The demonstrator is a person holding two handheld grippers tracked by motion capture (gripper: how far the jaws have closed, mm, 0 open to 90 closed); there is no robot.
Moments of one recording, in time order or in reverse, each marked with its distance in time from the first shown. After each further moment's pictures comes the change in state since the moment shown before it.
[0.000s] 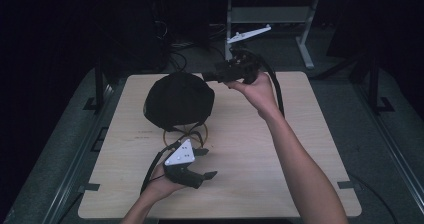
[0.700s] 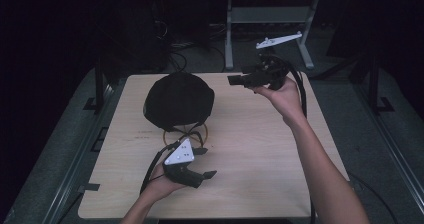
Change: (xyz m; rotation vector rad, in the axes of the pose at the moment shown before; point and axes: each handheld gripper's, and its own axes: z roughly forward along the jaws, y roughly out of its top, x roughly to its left) left arm 0.001 -0.001 0.000 -0.002 0.010 -0.011; right arm -0.023 -0.031 -0.047 -0.001 -0.079 0.035
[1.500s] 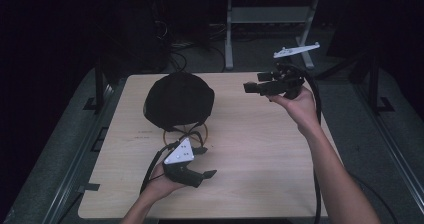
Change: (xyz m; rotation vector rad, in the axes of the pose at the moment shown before) left arm 0.001 0.000 0.000 0.001 0.003 -0.007; right arm -0.018 -0.032 -0.024 0.007 -0.039 0.043
